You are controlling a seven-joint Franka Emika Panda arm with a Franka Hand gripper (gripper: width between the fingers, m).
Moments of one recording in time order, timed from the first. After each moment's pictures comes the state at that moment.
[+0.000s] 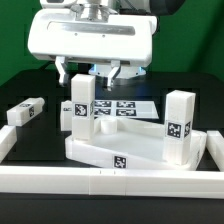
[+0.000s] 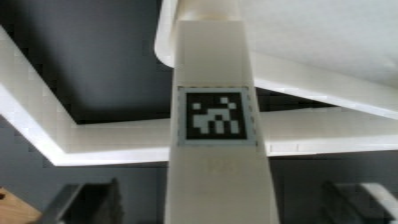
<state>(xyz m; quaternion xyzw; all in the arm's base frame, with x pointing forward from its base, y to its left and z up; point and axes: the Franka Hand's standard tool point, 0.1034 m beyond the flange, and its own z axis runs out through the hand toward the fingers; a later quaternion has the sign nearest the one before) 0.542 -0.081 0.115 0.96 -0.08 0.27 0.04</state>
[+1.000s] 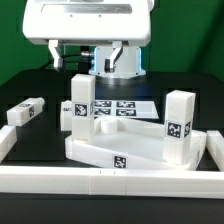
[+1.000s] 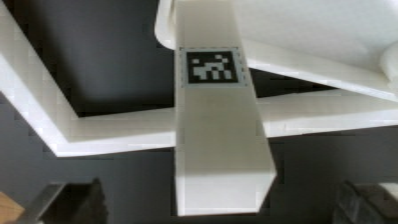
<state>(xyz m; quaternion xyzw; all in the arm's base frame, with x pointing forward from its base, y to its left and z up) 0.541 -0.079 0.137 0.97 -0.08 0.22 0.01</state>
